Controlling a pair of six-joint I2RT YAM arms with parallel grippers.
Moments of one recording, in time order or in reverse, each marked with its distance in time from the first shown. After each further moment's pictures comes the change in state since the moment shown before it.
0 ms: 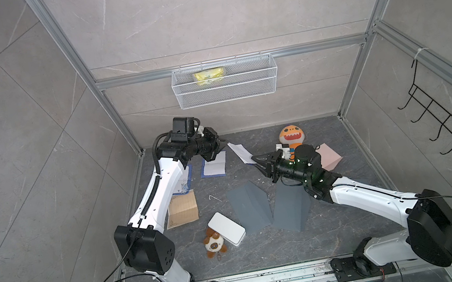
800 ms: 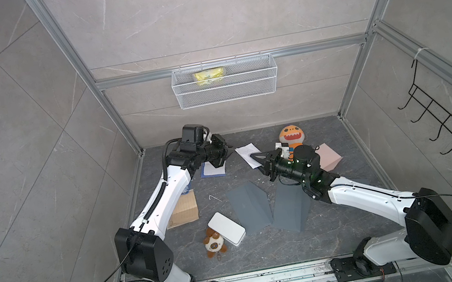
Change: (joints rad) left arm -0.080 -0.062 -0.174 0.160 -0.043 -0.069; right arm 0.015 0.014 0.007 0.044 0.045 0.018
